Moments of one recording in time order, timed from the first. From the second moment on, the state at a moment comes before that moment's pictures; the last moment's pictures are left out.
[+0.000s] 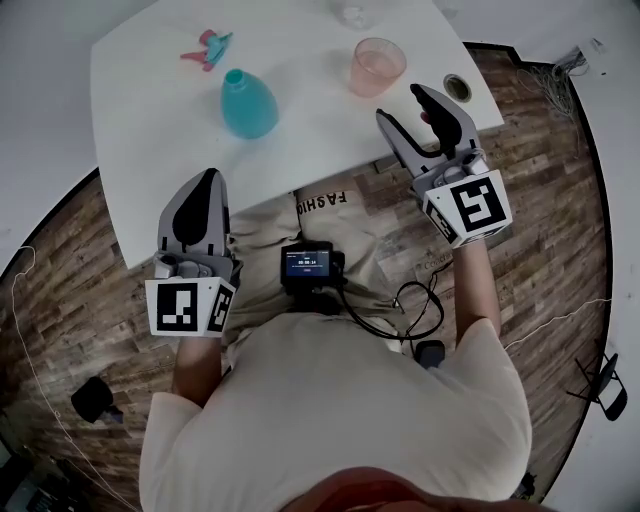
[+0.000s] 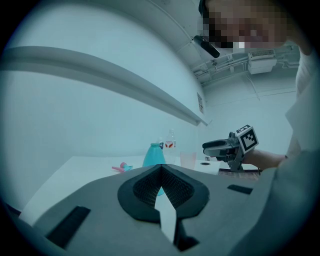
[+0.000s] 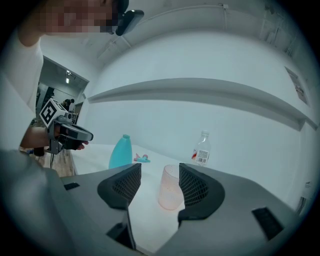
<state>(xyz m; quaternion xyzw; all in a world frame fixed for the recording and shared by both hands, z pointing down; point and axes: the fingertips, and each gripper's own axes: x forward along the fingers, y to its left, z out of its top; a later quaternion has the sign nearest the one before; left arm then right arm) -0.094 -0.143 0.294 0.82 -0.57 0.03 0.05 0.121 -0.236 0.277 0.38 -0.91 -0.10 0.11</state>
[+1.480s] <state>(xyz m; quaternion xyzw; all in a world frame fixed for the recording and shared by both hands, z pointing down) -0.091 -0.143 0.299 0.81 -0.58 0.05 0.05 0.146 -0.282 0.305 0.32 -0.94 -0.05 0.14</state>
